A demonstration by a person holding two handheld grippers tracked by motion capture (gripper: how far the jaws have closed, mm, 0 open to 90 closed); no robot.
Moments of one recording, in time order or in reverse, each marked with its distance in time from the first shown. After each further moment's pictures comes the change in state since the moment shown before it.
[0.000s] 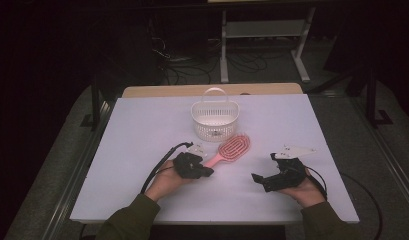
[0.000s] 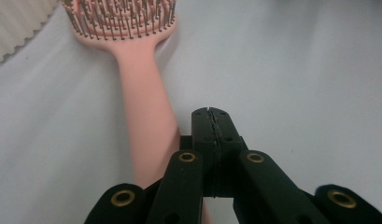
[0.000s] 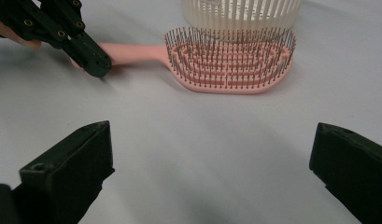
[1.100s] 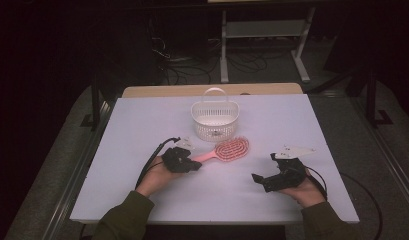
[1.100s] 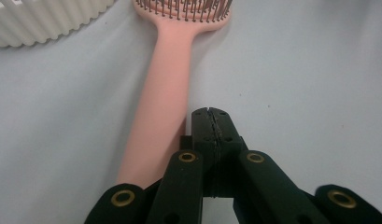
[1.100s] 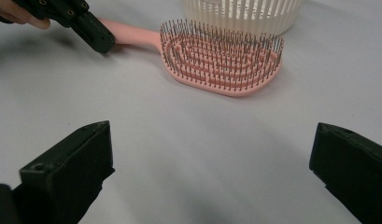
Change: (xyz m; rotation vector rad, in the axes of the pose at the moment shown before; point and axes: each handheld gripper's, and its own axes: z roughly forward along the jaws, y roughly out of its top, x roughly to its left) left arm 0.024 -0.016 -0.018 0.006 0.073 -0.062; right arm 0.000 0.000 0.000 0.003 0.002 0.002
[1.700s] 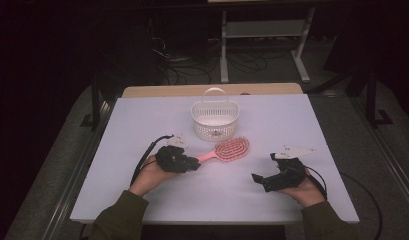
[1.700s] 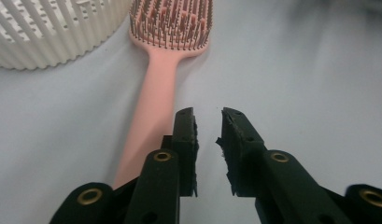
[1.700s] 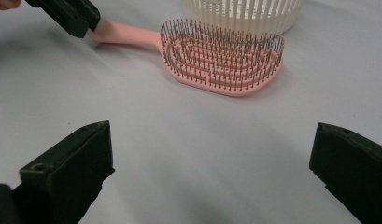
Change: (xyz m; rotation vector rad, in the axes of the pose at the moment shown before) left arm -0.002 0.000 -0.025 -0.086 -0.046 -0.003; right arm -0.001 0.000 0.001 0.000 0.004 -0.004
